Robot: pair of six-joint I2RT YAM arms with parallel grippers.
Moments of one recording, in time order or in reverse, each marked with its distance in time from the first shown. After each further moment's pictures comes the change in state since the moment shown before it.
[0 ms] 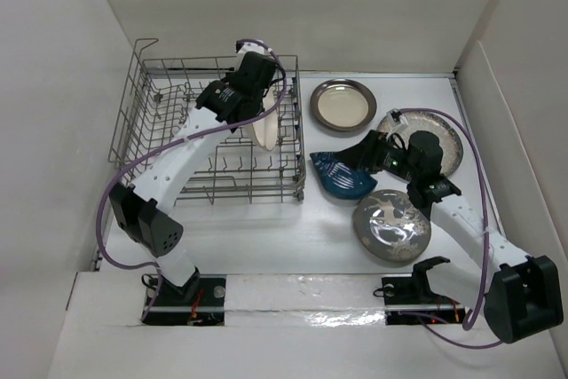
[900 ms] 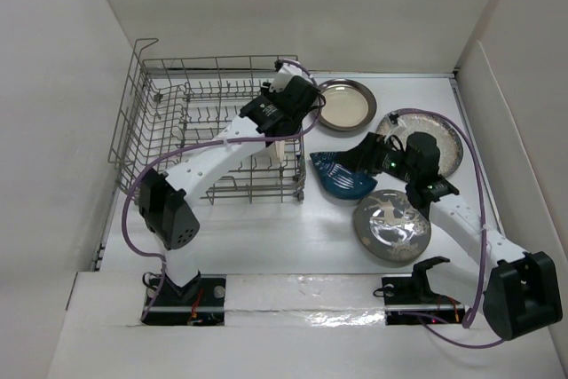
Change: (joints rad) left arm -0.169 0.098 -0.084 0.062 -0.240 0.003; right arm 0.000 0.022 -0.010 -0.001 0.001 -0.009
